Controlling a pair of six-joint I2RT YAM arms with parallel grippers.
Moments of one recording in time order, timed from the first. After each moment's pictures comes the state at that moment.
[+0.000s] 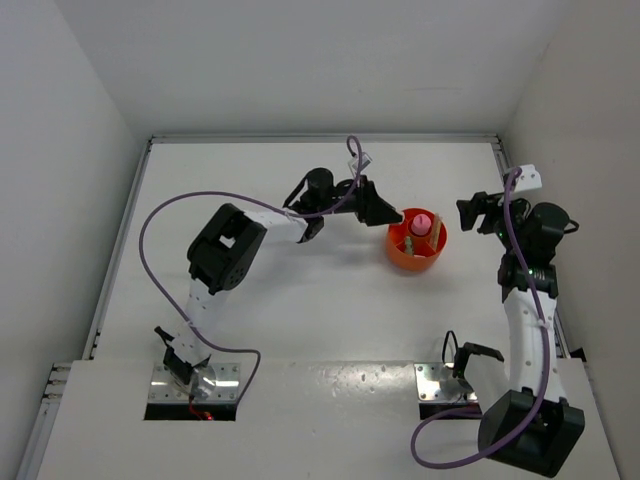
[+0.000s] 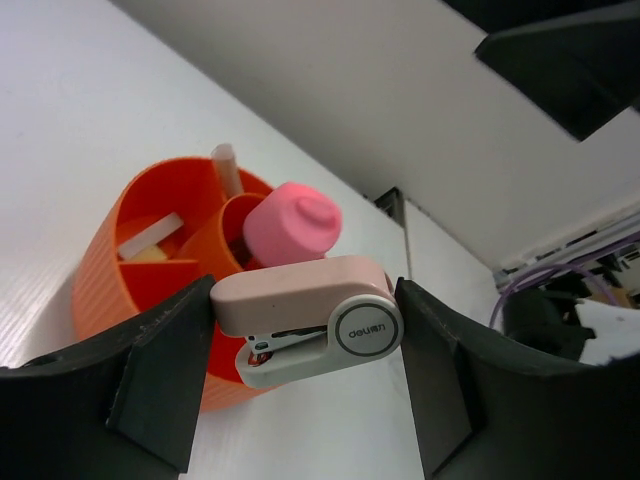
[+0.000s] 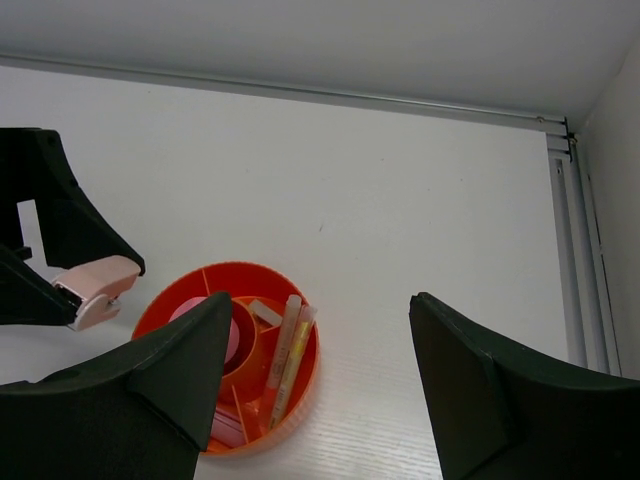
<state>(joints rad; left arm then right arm) -0.65 2.19 1.42 0.87 0.81 -0.76 -0.32 0.87 0.65 0.05 -0.50 -0.08</state>
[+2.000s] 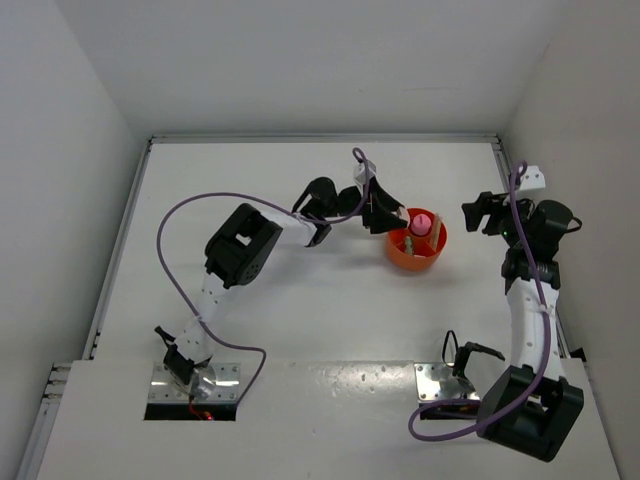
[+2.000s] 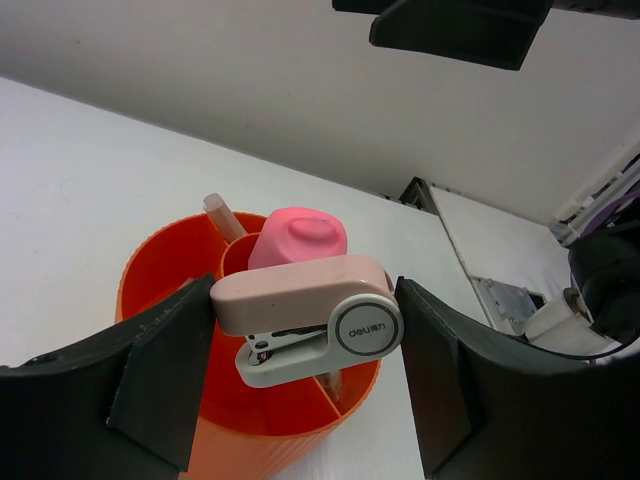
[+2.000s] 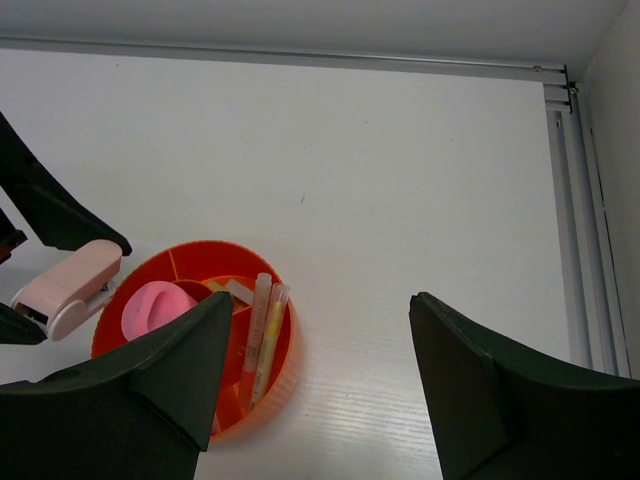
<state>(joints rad) -0.66 2.34 1.50 1.14 0.89 -0.61 -0.39 0.96 0.65 0.05 -0.53 -0.08</state>
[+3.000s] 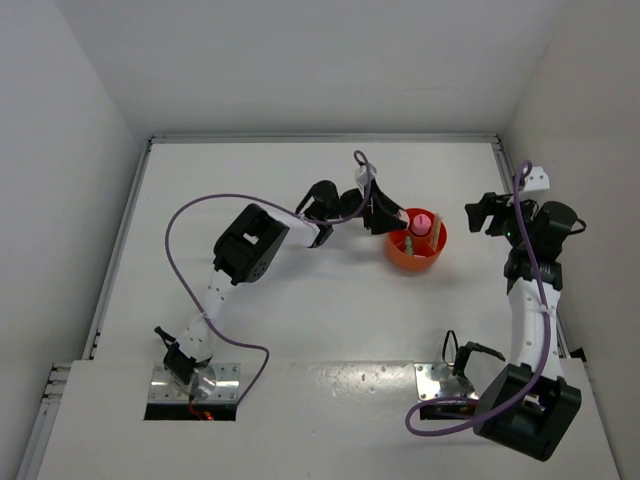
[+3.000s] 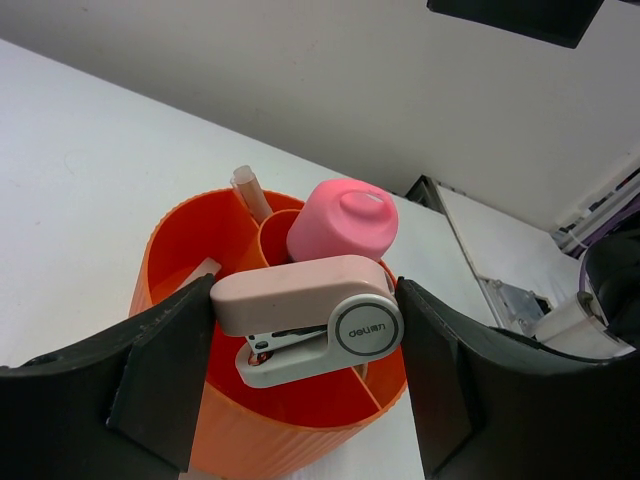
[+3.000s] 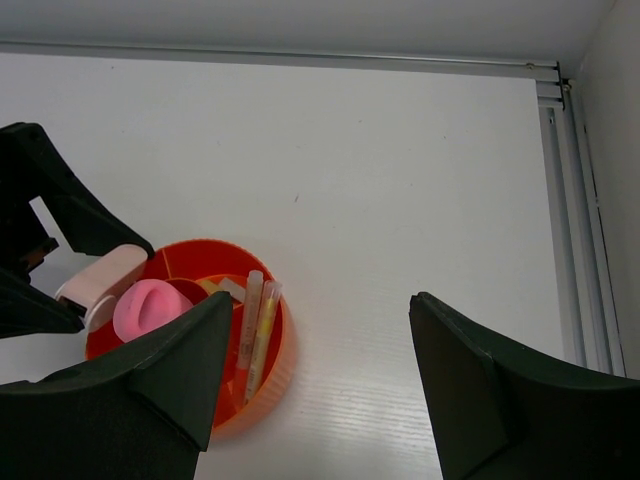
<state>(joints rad) -0.65 2.44 1.57 1.17 0.89 -0.66 -0.42 0.96 0.65 0.05 -0.56 -0.08</state>
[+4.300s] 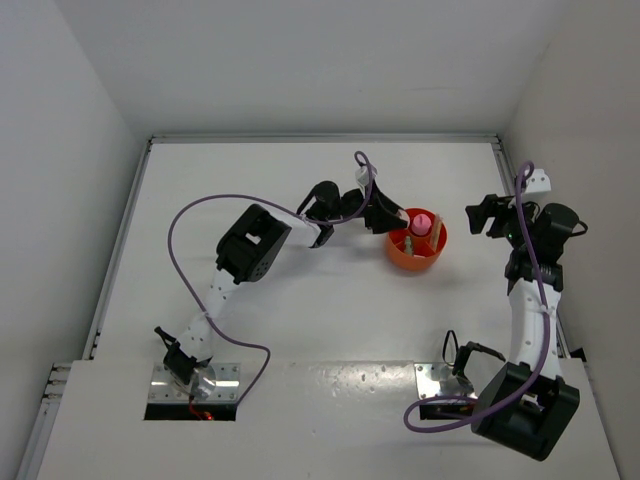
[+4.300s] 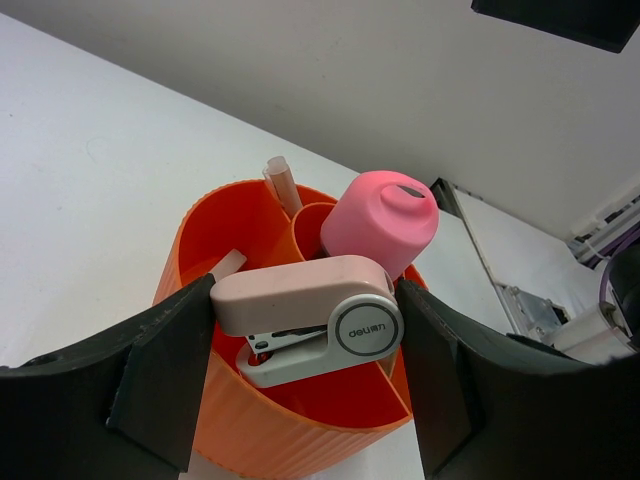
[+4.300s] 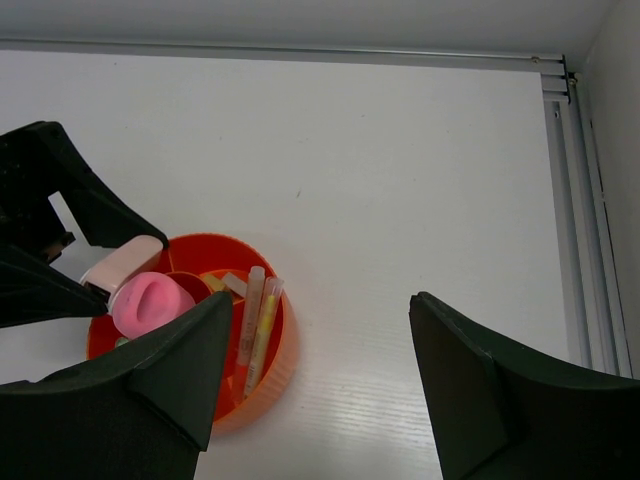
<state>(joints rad) -0.65 2.47 1.60 1.14 0.86 -0.66 -0.44 0.97 0.64 0.05 -0.59 -0.08</state>
